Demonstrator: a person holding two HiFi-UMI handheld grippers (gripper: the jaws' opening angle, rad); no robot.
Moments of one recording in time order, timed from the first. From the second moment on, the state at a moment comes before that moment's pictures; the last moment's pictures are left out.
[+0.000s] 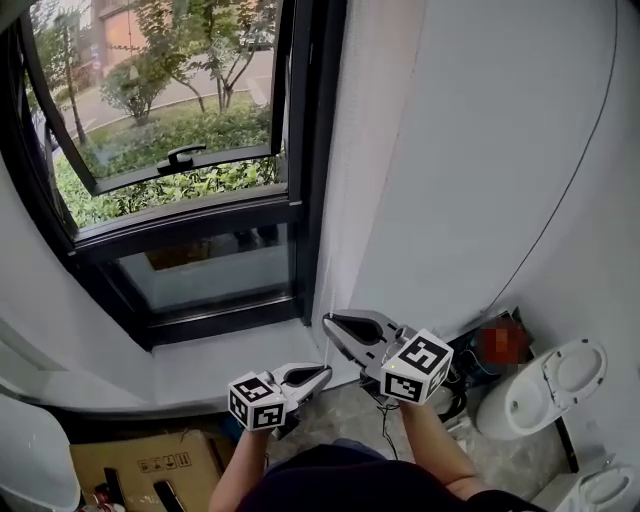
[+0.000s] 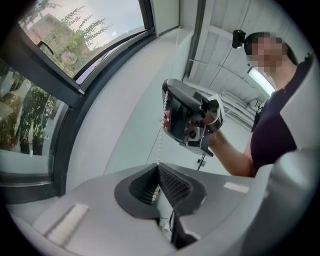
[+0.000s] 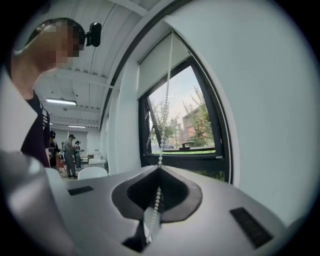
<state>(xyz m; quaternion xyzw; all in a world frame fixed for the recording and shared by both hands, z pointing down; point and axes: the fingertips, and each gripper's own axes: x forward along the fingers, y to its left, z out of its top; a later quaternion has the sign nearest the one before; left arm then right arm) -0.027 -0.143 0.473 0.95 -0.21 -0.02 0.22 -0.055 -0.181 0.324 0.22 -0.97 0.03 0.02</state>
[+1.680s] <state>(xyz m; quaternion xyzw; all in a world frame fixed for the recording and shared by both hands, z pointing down) -0.053 -0.117 0.464 0.96 -0.20 -0.03 0.21 -0.063 -0.164 0.433 0.19 -0.97 0.13 0.11</state>
